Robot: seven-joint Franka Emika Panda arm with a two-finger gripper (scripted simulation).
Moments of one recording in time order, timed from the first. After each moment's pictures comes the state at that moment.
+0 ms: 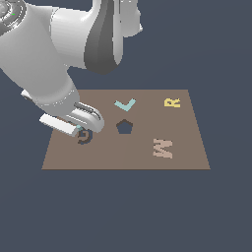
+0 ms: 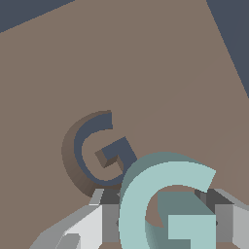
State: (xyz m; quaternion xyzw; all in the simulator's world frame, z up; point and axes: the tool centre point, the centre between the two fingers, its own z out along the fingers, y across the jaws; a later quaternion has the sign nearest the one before) arm 0.008 -0.157 0.038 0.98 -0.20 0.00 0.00
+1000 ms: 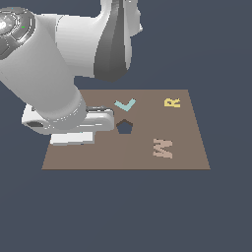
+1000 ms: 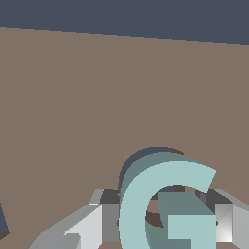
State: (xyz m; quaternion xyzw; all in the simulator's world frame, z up) arm 0.043 -0.133 0.040 1.00 0.04 0.00 0.00
